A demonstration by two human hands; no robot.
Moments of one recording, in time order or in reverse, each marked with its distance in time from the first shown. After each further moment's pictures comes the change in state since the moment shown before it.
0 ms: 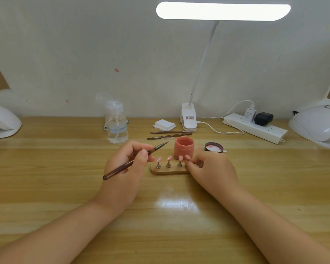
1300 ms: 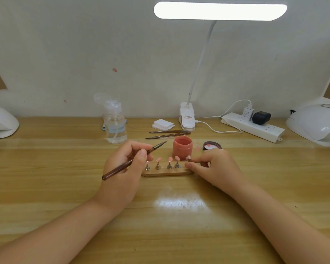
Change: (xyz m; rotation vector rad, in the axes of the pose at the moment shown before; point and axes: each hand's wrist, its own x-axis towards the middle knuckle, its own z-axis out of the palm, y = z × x) left_hand 0.000 0.000 -0.002 0.015 -0.010 0.015; right_hand 0.008 0.024 -0.012 0.130 -0.098 -0.176
